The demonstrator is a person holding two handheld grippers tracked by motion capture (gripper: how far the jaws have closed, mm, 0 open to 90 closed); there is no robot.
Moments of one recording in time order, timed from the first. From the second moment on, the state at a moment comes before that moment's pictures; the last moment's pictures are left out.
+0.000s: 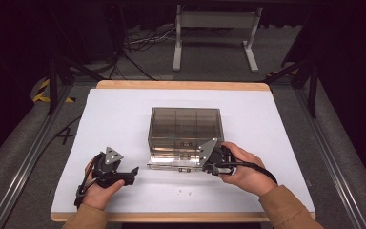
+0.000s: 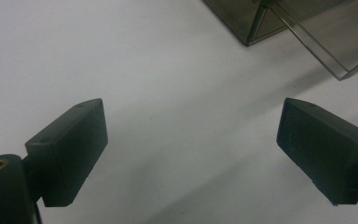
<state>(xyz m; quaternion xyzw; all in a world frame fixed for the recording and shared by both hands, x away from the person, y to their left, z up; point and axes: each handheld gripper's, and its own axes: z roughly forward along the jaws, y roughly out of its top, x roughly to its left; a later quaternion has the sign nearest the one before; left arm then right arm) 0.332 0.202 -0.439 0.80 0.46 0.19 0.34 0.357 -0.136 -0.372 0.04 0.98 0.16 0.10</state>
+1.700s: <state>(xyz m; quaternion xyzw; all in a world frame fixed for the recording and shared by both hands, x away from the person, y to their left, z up) 0.332 0.202 -0.439 0.80 0.45 0.19 0.34 0.342 -0.136 -0.343 0.13 0.95 0.26 0.08</state>
